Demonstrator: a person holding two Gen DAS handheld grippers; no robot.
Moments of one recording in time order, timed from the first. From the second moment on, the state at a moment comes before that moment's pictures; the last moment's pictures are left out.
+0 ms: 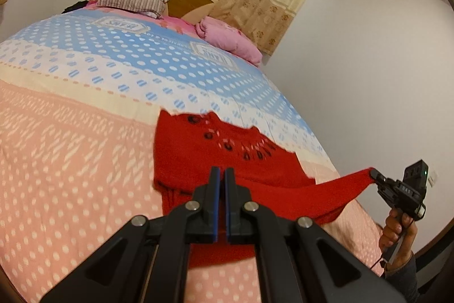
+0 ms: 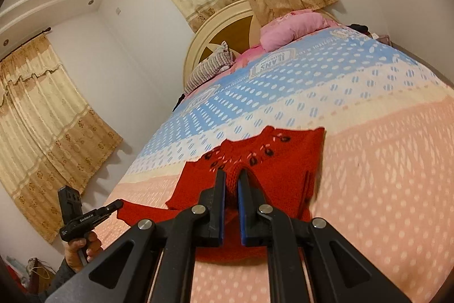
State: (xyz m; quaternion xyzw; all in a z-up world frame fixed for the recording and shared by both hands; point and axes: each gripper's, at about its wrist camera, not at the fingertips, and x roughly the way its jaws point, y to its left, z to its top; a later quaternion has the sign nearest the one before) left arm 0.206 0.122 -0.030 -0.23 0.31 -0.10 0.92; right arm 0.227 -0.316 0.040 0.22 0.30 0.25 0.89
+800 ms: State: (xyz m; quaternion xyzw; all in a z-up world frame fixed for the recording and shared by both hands) left arm 0.356 0.132 -0.085 -0.19 0.37 -0.01 0.91; right arm 0.372 -0.291 -0.002 0.19 0.37 0.16 0.90
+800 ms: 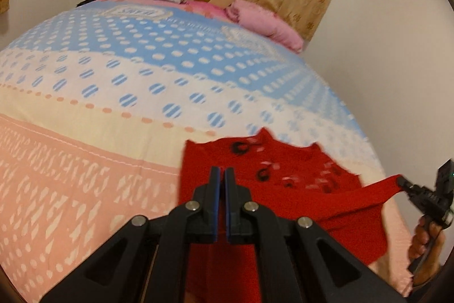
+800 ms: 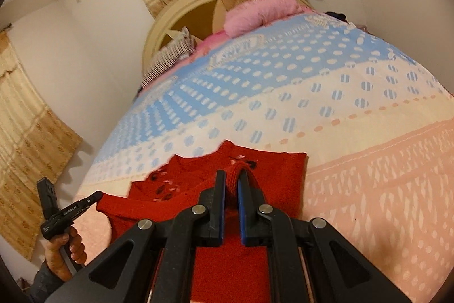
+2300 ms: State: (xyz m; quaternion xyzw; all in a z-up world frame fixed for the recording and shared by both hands) left arm 0.285 0.115 -0.126 -0.09 0.39 0.06 0.91; right arm 0.307 -0.310 -0.061 0.07 0.41 0.08 0.91
